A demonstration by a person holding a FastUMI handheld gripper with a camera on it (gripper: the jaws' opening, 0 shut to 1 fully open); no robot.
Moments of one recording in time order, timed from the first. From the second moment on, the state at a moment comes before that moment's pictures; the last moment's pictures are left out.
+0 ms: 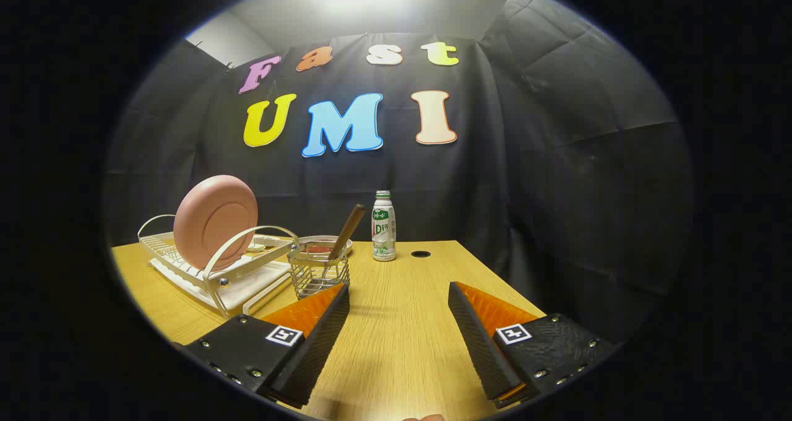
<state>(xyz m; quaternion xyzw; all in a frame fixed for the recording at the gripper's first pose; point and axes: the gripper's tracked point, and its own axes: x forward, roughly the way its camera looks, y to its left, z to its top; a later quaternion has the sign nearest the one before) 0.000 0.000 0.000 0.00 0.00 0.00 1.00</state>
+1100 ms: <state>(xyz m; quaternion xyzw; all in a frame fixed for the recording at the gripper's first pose) -0.020 -0.051 0.145 0.00 -0.06 -0.08 1.00</state>
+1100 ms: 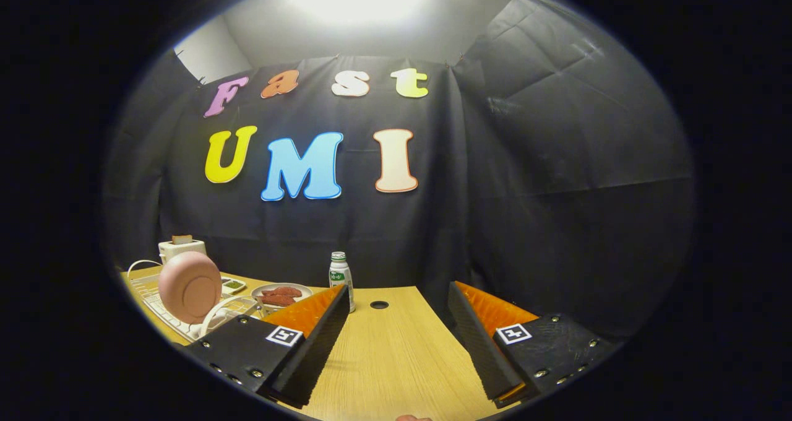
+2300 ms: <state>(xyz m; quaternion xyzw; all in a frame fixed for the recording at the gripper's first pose) 0.001 0.184 0.229 0.04 0.05 0.13 0.99</state>
